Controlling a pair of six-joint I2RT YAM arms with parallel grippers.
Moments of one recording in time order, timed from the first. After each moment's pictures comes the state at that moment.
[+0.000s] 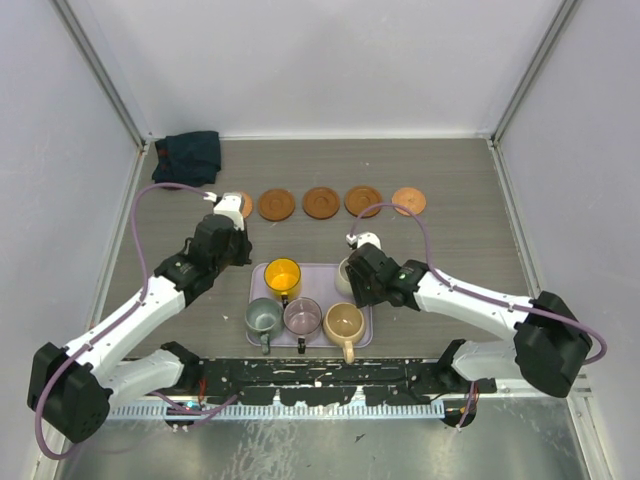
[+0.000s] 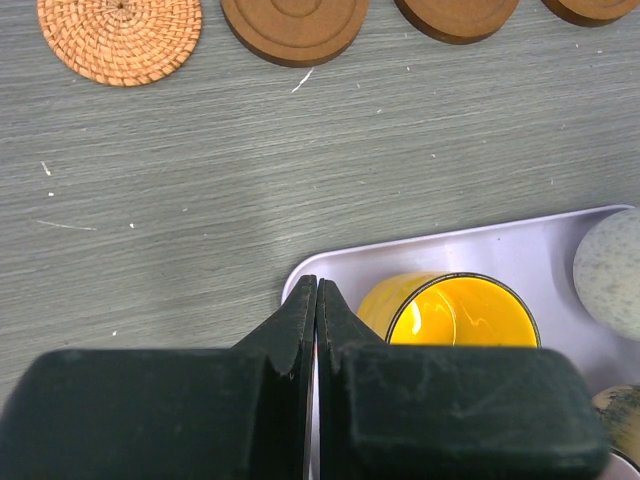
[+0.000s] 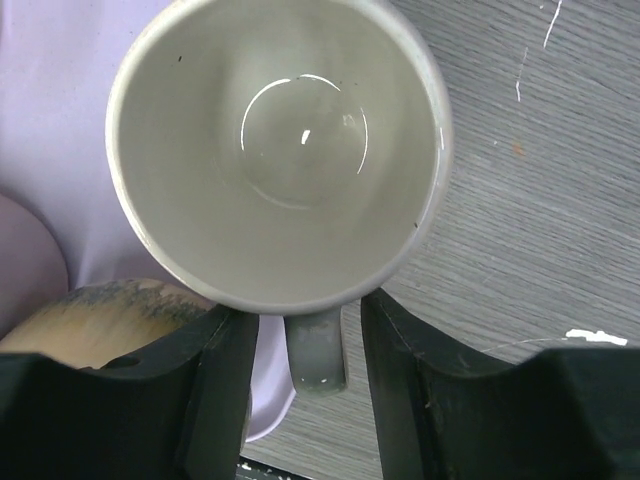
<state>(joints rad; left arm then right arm) -0.53 1.03 0.72 -0.28 -0.19 -0.33 0.86 1.24 0.71 -0.51 0.22 0.45</state>
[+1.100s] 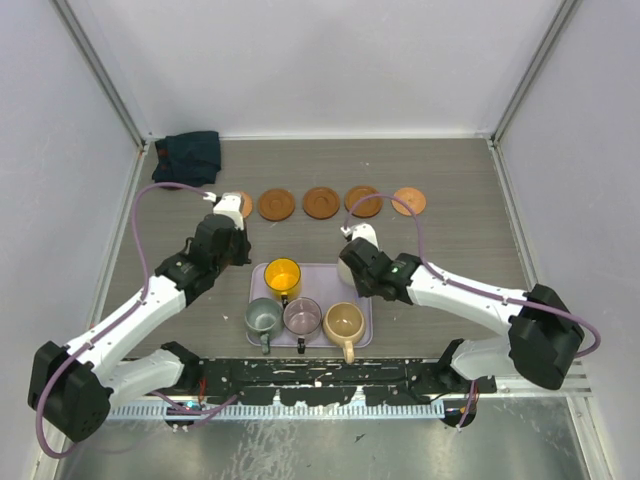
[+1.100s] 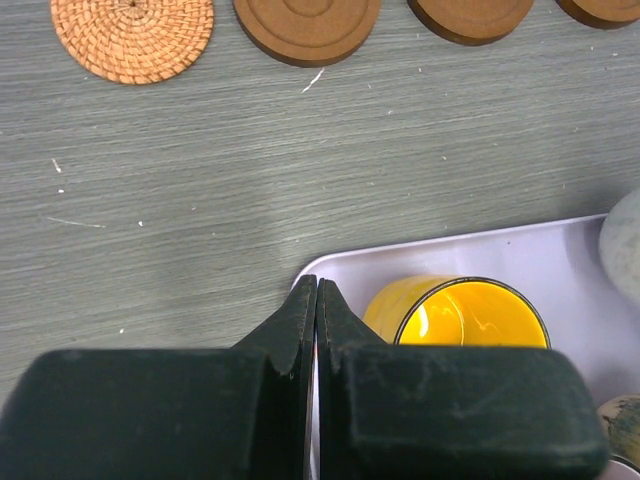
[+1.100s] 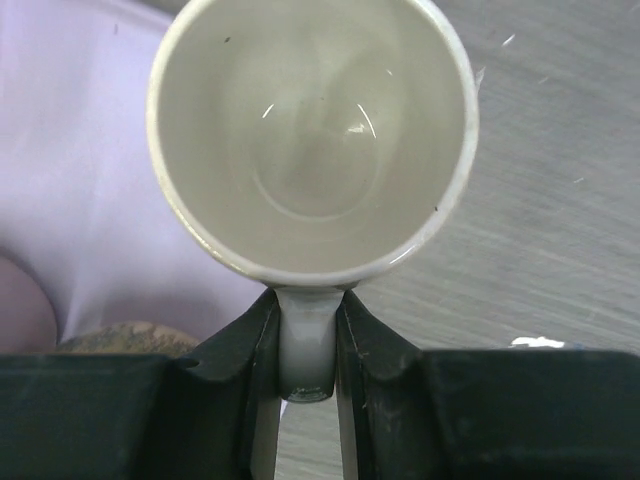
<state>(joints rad) -0.53 1.04 0.72 -0.28 -0.21 -0.33 0.88 1.30 0.79 -0.53 0.33 0.45</state>
